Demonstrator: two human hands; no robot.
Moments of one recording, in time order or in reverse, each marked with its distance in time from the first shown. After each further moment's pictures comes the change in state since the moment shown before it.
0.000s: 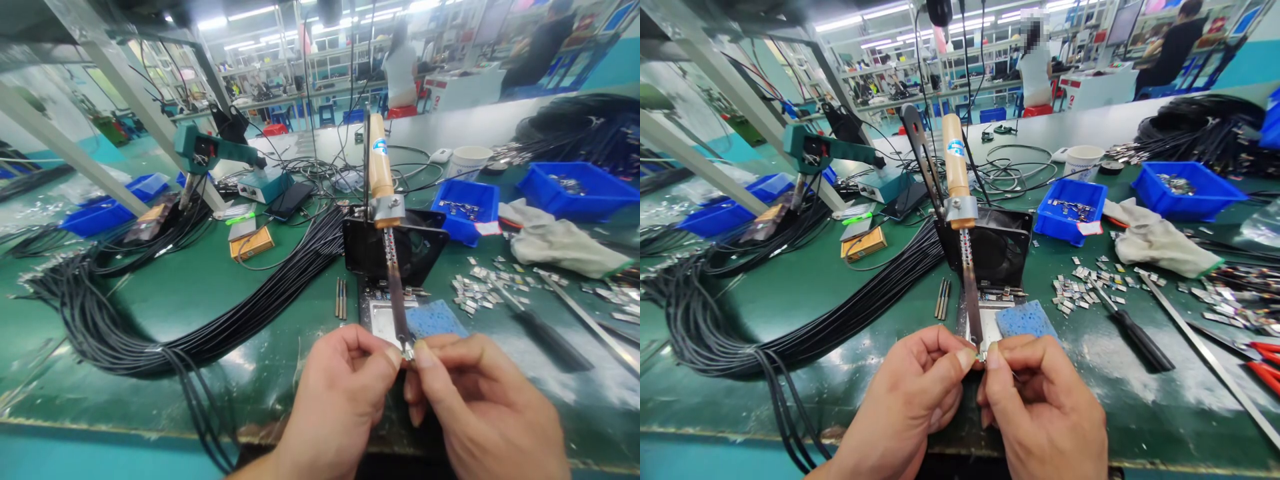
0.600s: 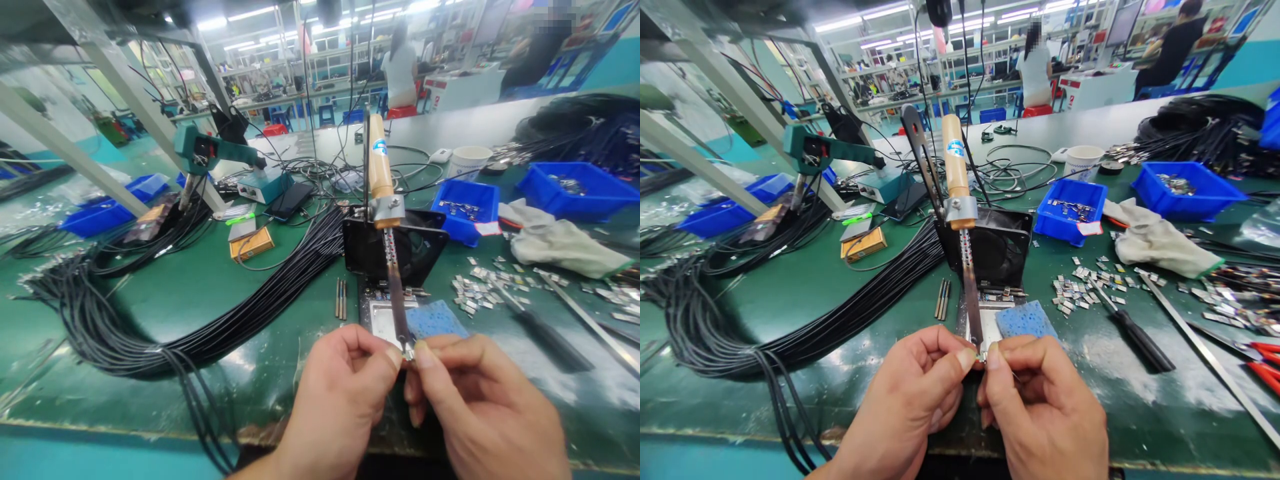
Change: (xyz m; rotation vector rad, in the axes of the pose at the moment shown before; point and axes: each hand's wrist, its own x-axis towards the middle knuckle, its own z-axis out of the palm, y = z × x) left_hand -0.001 -0.003 -0.001 -0.001 -0.015 0.009; right_hand 0.000 0.003 0.002 0.015 -0.004 0.007
